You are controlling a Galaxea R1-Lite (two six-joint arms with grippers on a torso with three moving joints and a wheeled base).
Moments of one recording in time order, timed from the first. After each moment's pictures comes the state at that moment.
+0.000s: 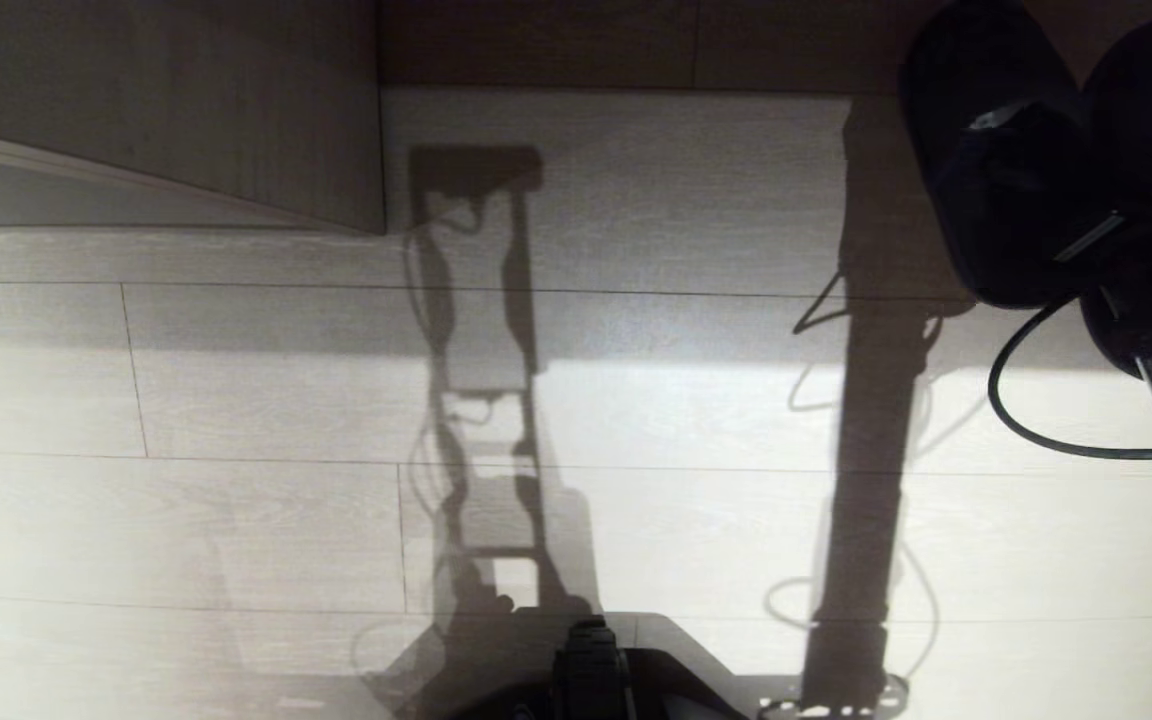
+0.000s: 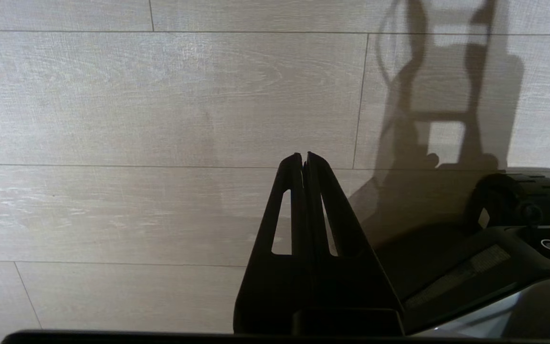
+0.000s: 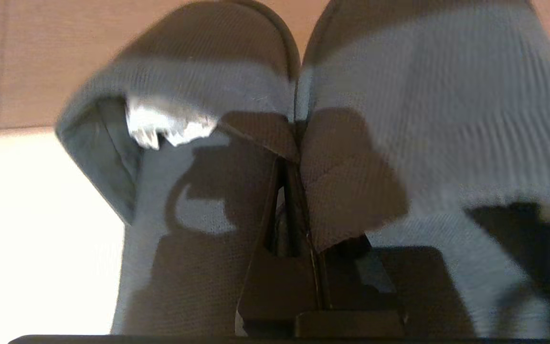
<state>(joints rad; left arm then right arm) 0.00 0.00 0.00 0.00 0.00 -0.01 -0.05 1.68 -0.74 -1.51 -0.09 0.08</state>
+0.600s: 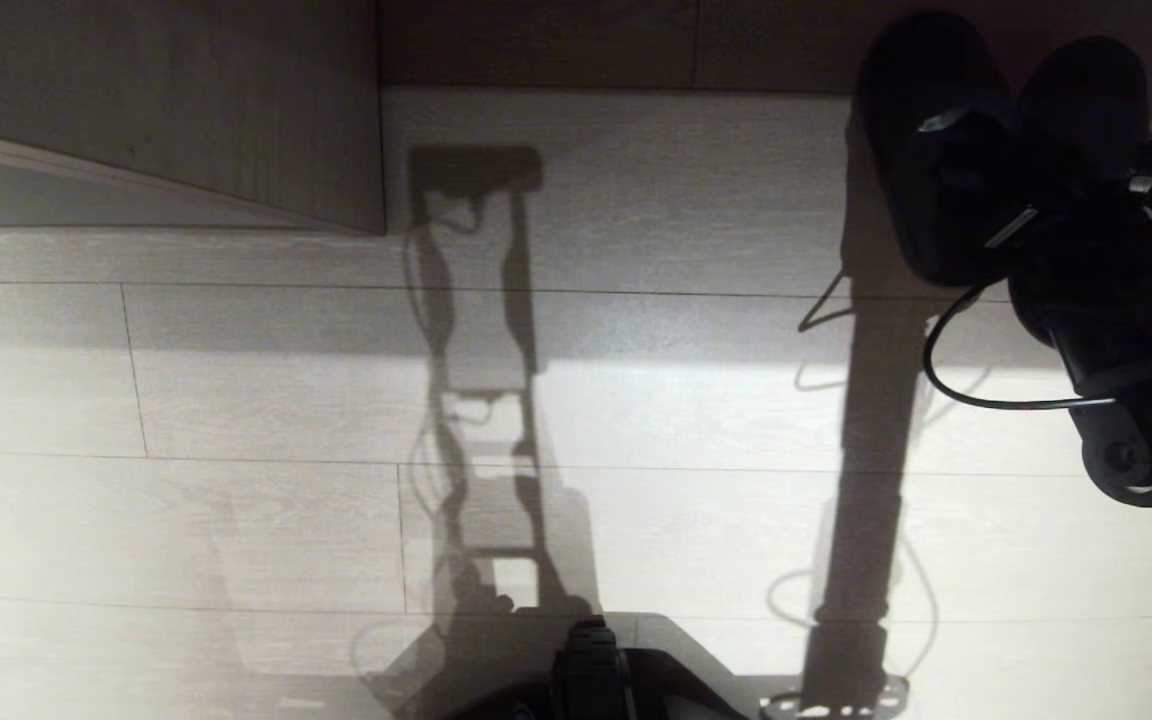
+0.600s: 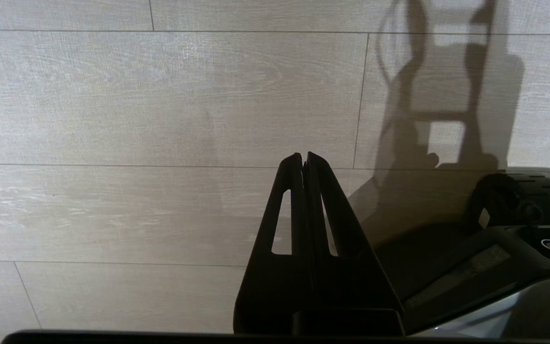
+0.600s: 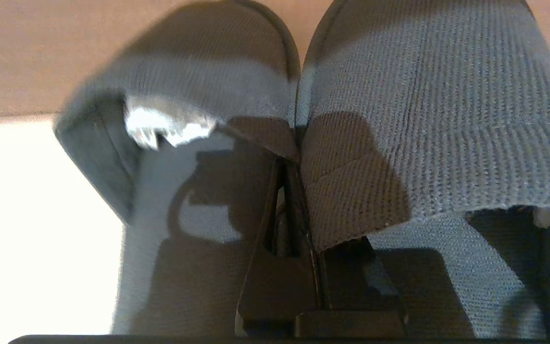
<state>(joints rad) 0.00 0.00 0.00 0.00 0.00 -0.01 -0.05 1.88 -0.96 -1.51 -0.08 0.08</state>
